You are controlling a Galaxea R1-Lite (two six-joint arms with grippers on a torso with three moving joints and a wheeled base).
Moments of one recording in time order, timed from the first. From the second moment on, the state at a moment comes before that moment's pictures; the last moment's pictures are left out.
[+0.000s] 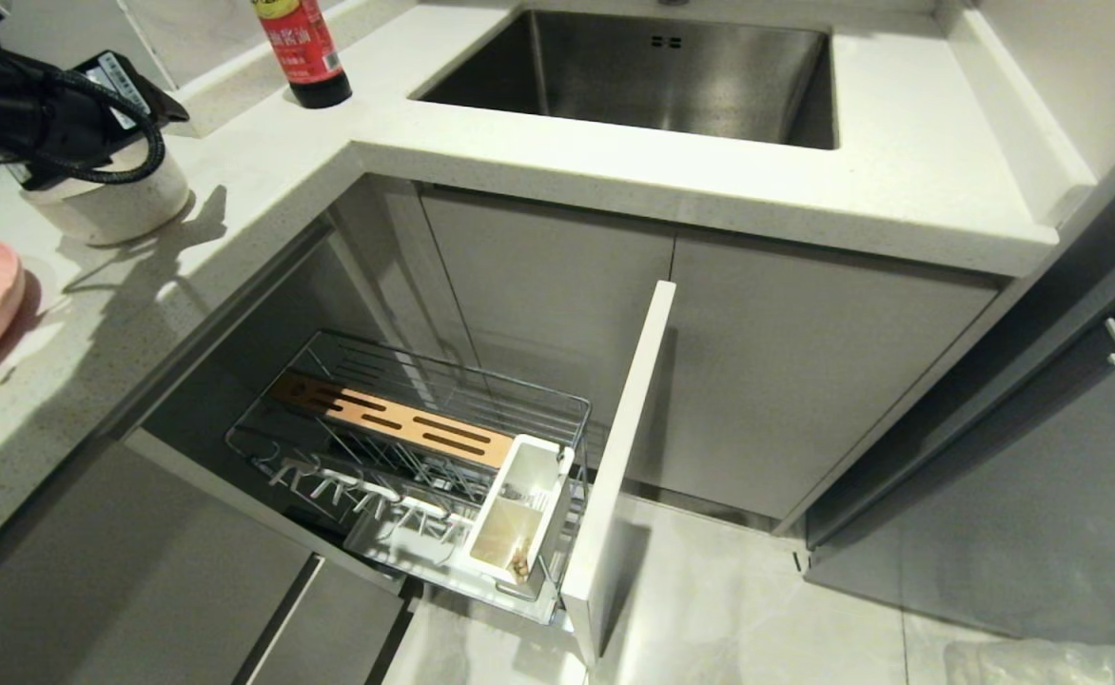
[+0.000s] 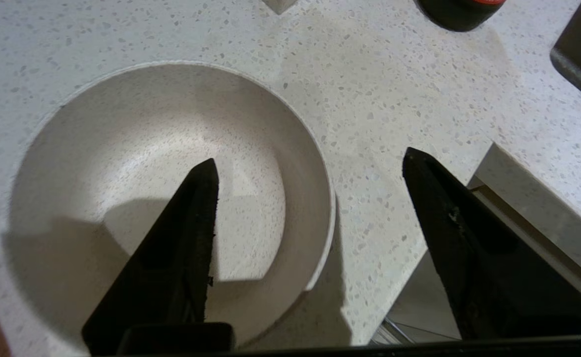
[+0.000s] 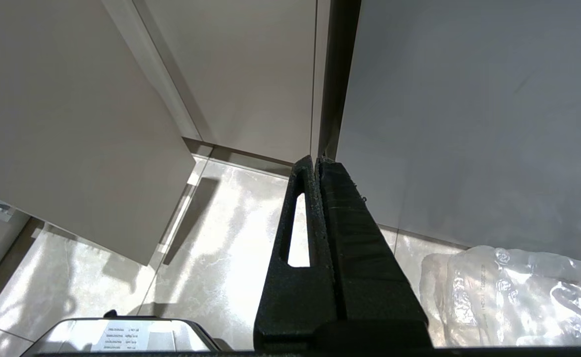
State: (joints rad) left arm 0.07 1.75 -1.94 0.37 0.20 -0.35; right arm 0.01 0.00 0.00 0.00 0.00 0.02
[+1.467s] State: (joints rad) left arm 0.09 1.80 -1.95 0.31 0.19 -0.32; right arm 0.01 0.00 0.00 0.00 0.00 0.02
